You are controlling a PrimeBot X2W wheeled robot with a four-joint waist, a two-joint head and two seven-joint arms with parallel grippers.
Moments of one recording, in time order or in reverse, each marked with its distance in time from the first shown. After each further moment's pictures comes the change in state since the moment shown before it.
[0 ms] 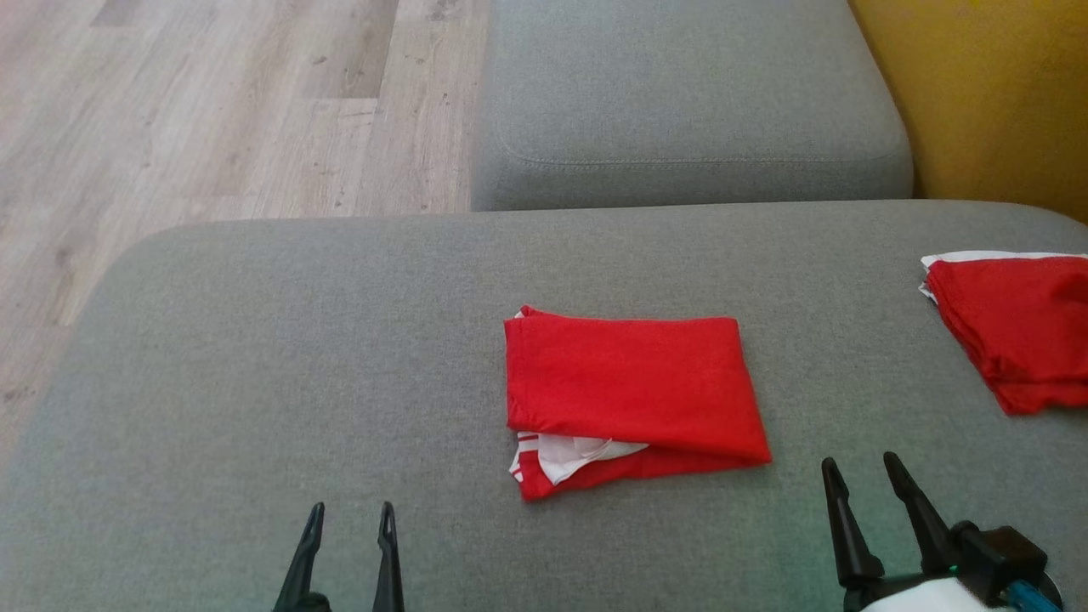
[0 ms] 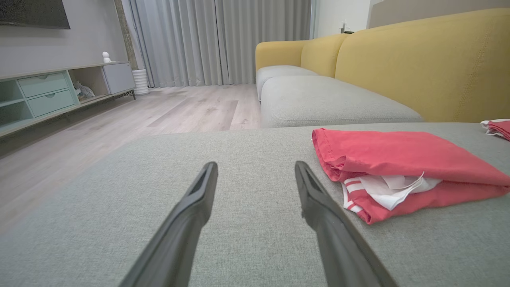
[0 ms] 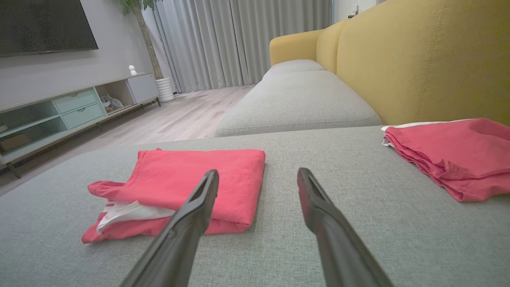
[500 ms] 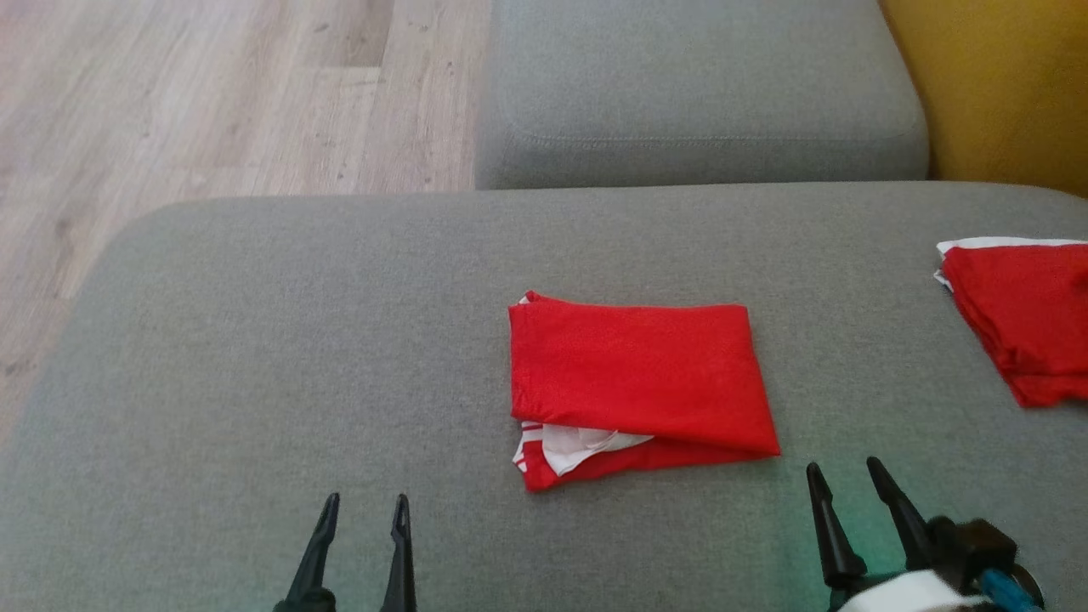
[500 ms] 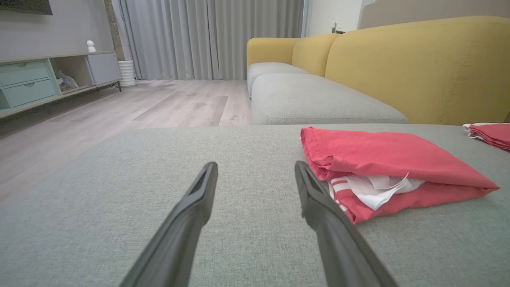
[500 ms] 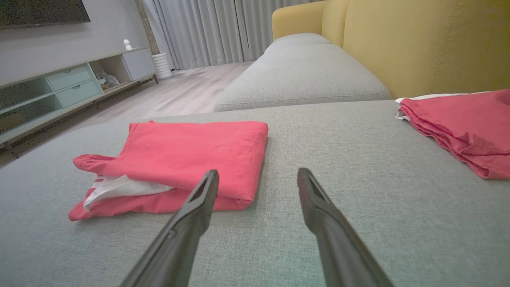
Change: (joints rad) left arm -0.001 -0.019 0.009 -0.022 -0.001 -0.062 0.000; right arm -0.034 0.016 0.003 0.084 -0.029 0.000 0.000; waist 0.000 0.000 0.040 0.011
